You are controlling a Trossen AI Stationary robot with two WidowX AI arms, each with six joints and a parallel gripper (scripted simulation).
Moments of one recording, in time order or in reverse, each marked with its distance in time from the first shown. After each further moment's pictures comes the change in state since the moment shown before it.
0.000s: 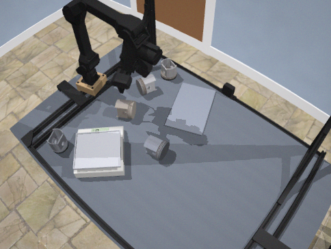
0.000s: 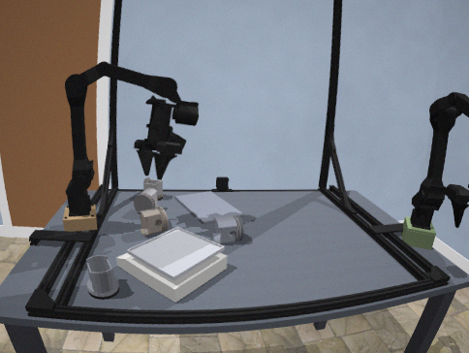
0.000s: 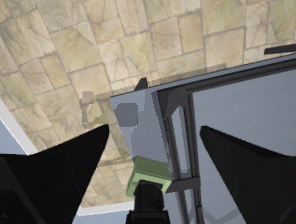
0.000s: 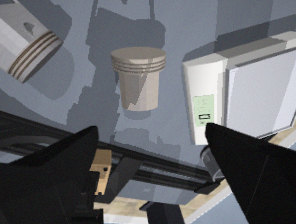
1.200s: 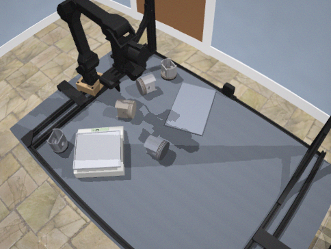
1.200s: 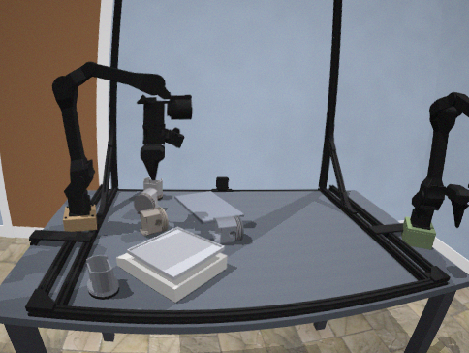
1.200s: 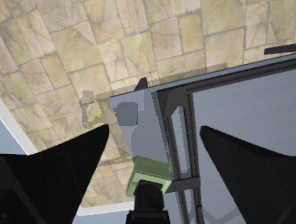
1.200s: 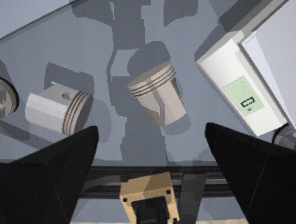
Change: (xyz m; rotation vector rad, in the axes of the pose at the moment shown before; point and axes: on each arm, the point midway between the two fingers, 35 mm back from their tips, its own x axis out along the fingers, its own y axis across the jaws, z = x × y) left arm 0.000 0.000 0.000 0.000 0.000 0.000; right arm -0.004 0.000 -0.002 0.496 -0.178 0.183
